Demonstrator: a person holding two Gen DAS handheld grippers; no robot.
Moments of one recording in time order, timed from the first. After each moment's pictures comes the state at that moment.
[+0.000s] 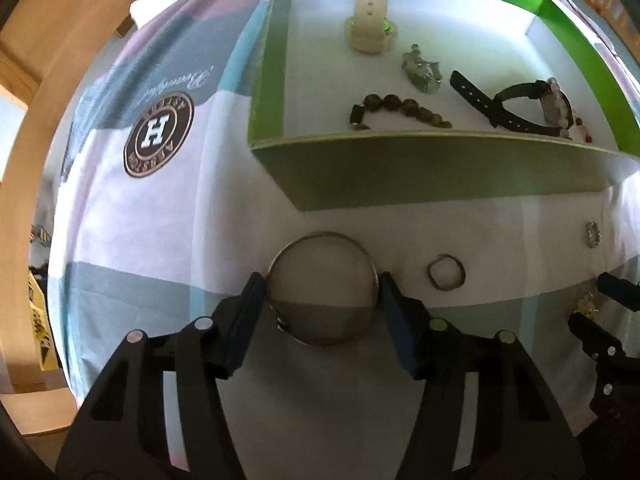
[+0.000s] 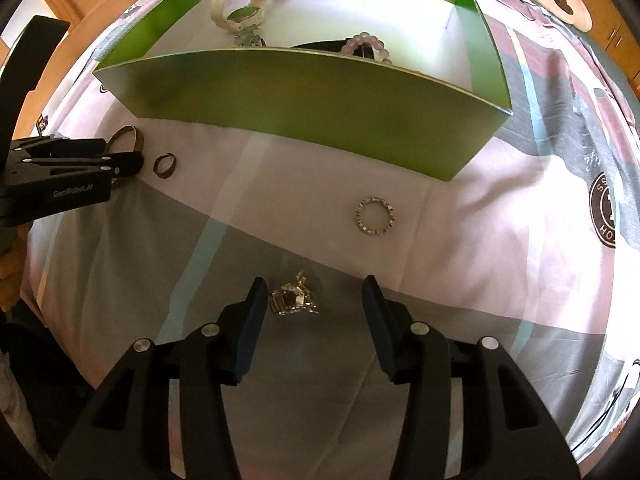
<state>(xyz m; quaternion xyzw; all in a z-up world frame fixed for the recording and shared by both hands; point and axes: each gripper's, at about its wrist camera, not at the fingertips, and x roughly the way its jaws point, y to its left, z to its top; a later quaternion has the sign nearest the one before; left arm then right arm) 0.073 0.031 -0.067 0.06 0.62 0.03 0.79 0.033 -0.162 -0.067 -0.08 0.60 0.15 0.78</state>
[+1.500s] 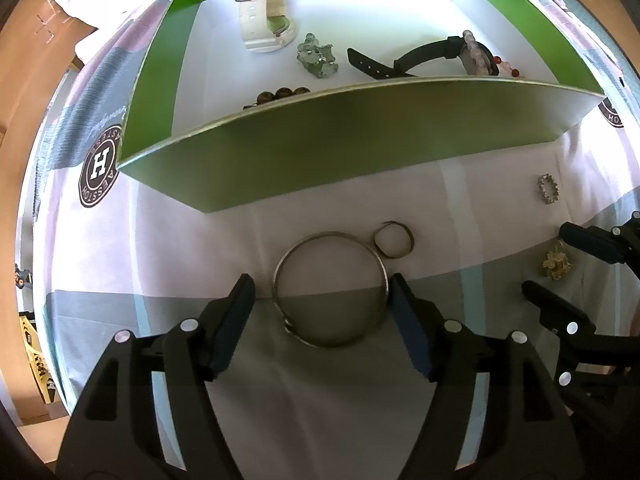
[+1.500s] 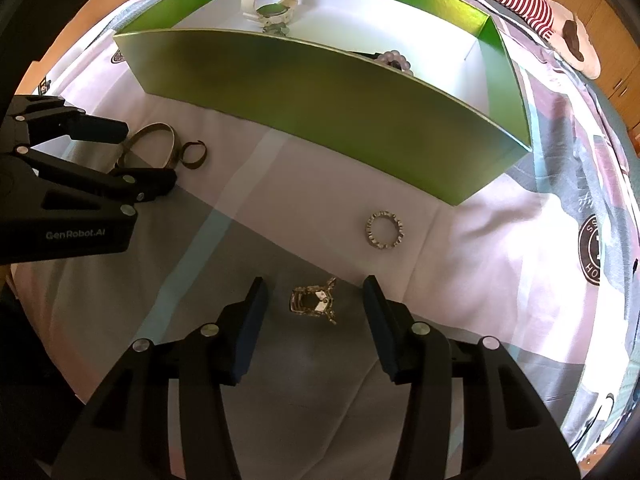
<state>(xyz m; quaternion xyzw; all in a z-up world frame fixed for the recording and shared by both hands) 0.065 -0.012 -0.067 0.09 0.62 -0.05 0.78 0.021 -0.145 -0.070 -0.15 0.57 0.16 0.79</state>
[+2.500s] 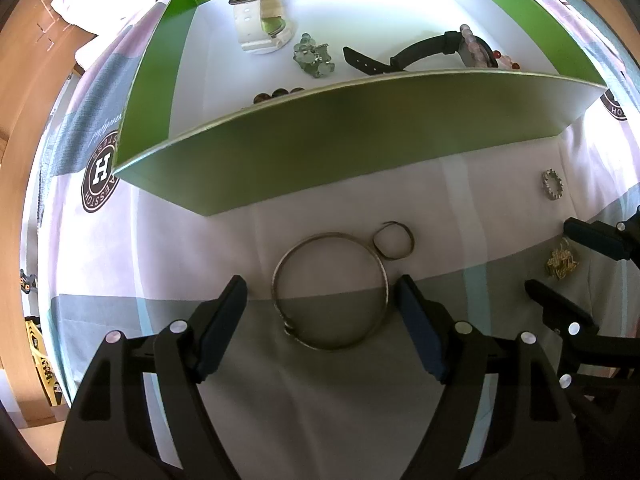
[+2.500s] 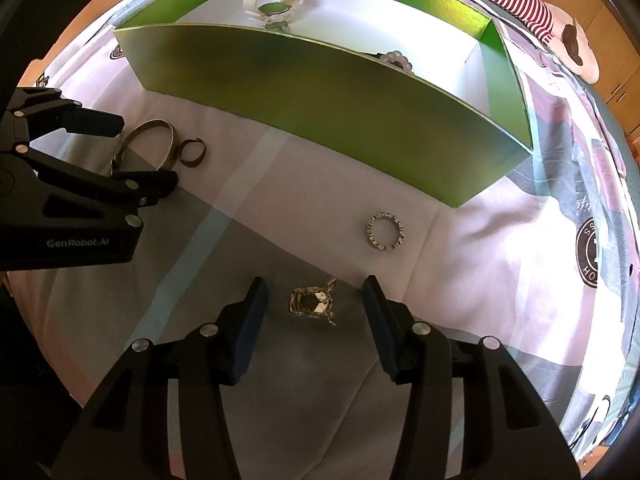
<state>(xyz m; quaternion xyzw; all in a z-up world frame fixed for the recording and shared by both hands) 0.060 -0.021 -0.067 0.11 0.61 -0.04 0.78 0.021 -0.147 -0.075 -0.15 0.57 0.16 0.79</state>
